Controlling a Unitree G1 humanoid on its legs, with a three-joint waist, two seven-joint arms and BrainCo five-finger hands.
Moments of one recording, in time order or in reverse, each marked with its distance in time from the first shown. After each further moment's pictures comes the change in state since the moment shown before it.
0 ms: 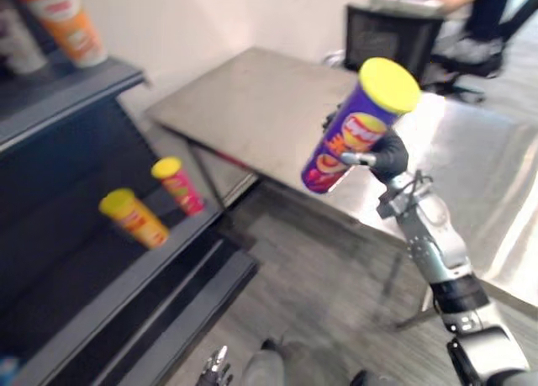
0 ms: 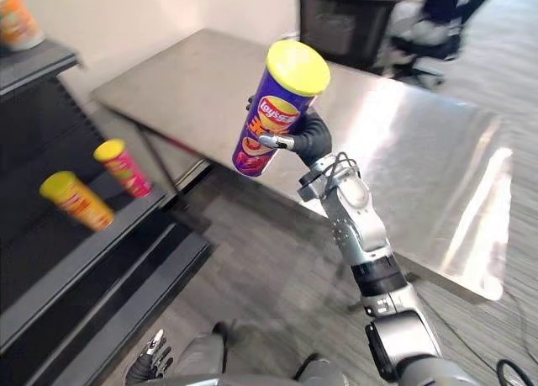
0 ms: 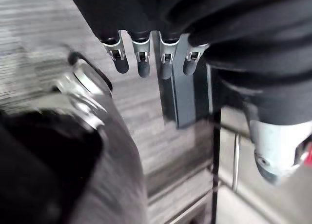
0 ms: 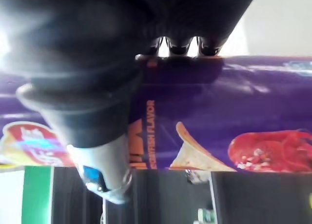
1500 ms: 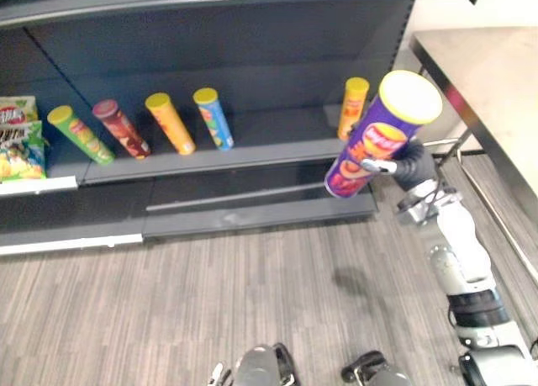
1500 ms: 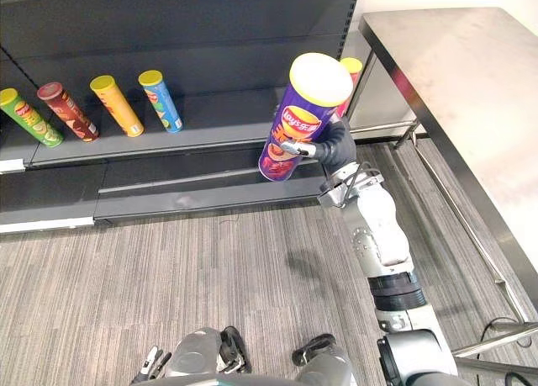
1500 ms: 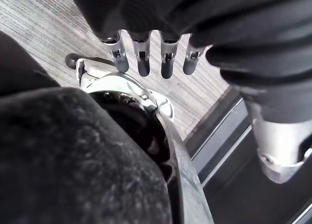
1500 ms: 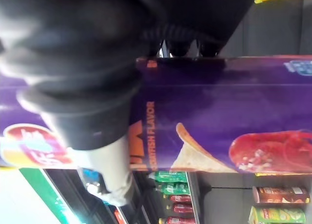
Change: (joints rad) left arm 0.021 0.054 -0.050 0.062 -0.056 0.030 -0.176; right arm 0.116 -0.033 -0.103 -0.167 -0.110 0.049 -0.026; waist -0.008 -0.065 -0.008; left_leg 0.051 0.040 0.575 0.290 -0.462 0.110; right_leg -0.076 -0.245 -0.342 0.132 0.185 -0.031
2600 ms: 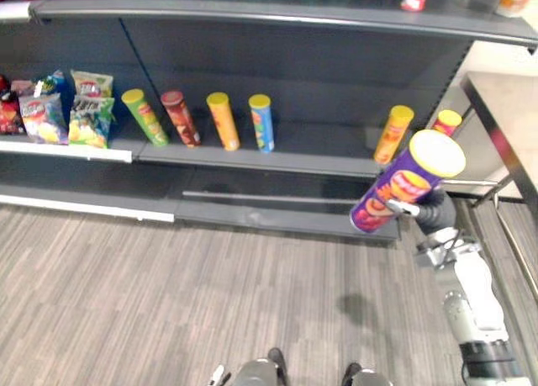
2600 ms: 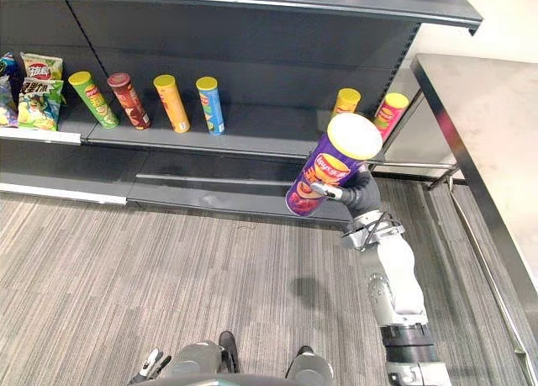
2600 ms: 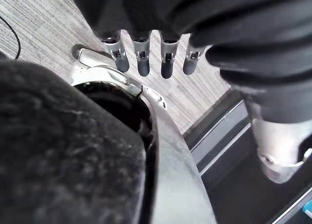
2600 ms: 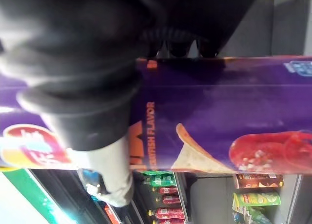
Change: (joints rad) left arm 0.026 0.056 -0.078 -0.053 0.006 0.052 0.016; right arm 0.325 0.043 -0.124 -0.027 -0.004 -0.103 0.033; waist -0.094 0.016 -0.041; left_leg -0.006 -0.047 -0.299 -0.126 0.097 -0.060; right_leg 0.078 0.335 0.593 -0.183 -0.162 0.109
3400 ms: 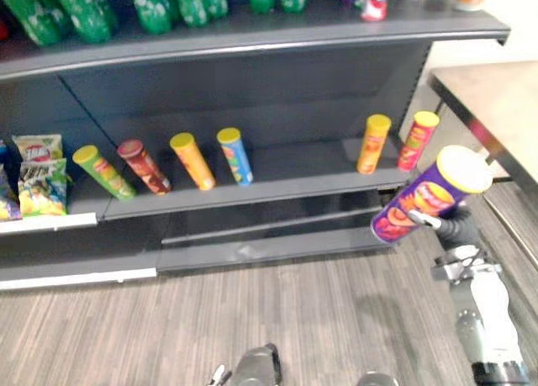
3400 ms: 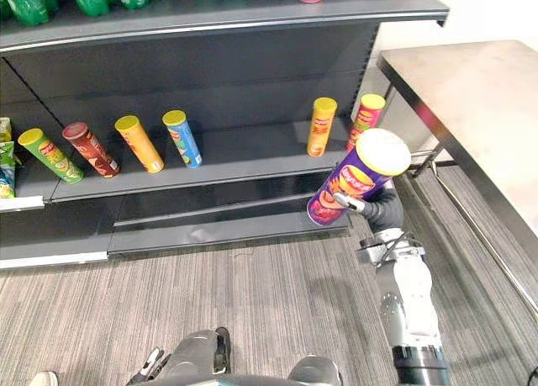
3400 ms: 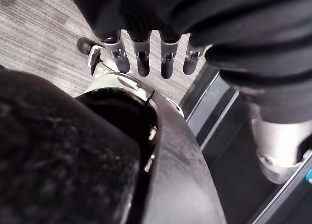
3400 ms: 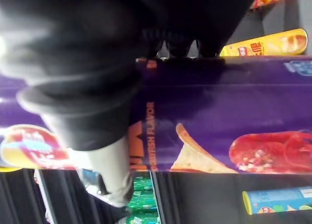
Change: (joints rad) left arm -0.035 0.013 -0.011 0.053 0.022 -0.021 -0.040; right arm 0.103 0.001 -0.073 -0.005 -0.001 -0.067 -0.051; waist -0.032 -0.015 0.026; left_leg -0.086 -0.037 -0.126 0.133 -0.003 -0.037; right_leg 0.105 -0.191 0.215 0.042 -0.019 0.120
